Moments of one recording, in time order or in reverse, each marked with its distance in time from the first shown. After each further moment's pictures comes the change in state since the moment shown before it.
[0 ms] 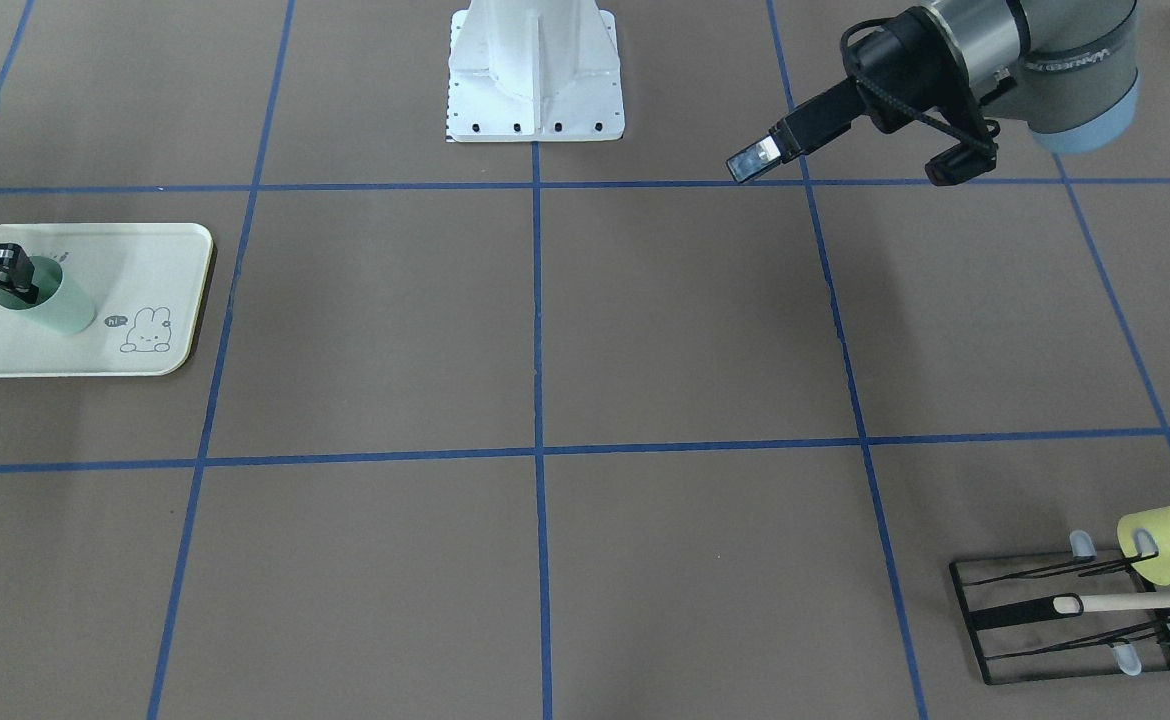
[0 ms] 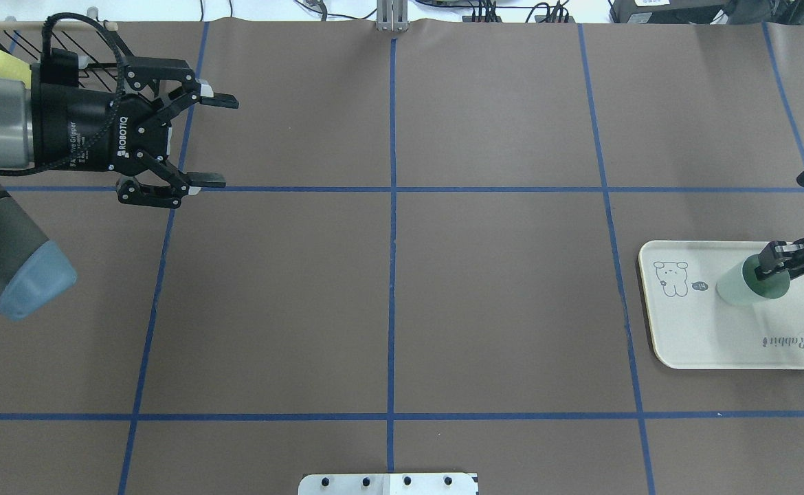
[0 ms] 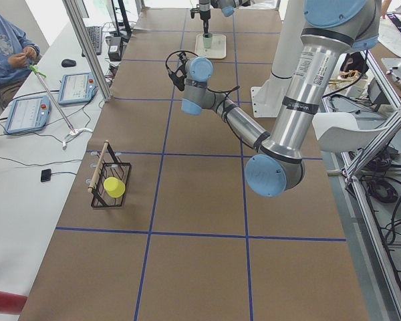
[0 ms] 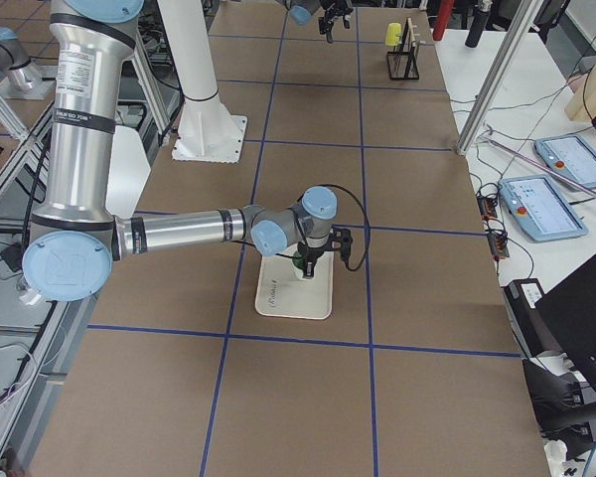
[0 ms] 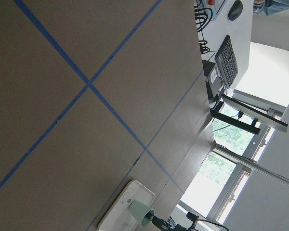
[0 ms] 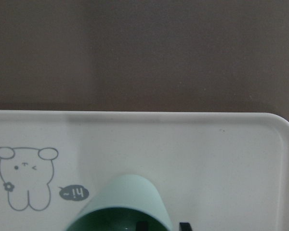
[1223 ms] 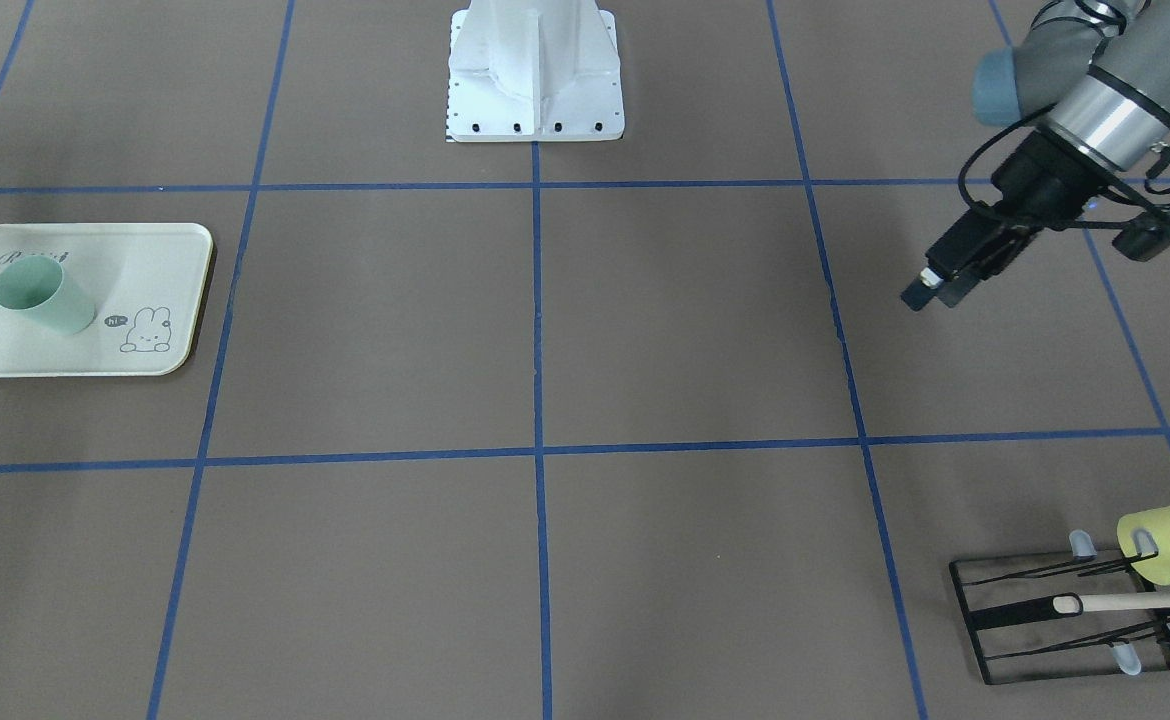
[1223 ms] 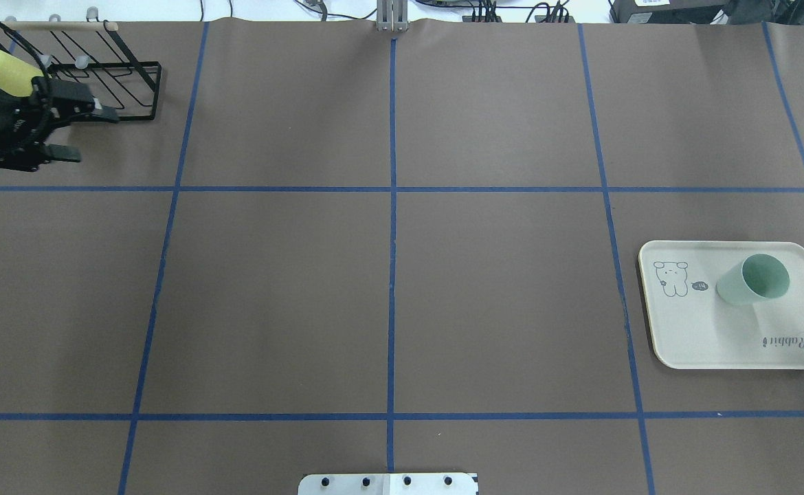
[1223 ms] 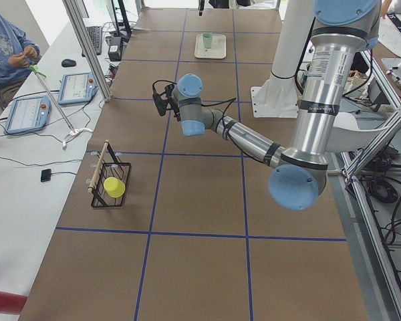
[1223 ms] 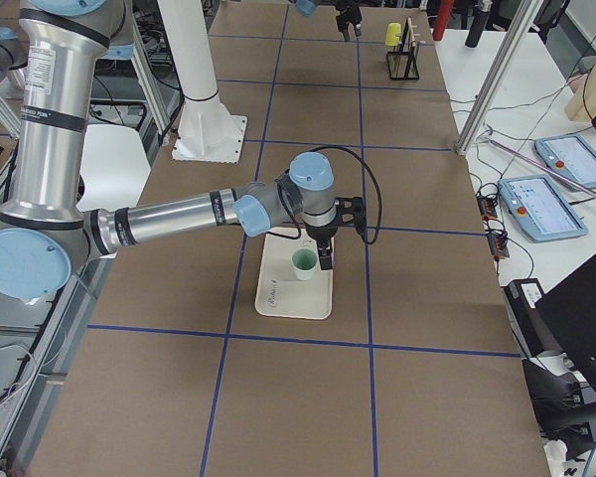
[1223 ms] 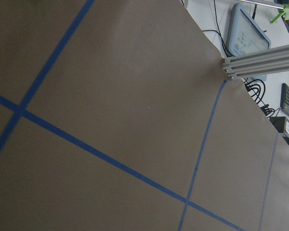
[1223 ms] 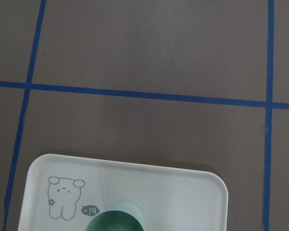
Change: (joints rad) left arm -0.208 0.225 0.031 0.406 -0.009 0.940; right arm 0.275 -0.003 0.177 -0.108 0.010 -0.260
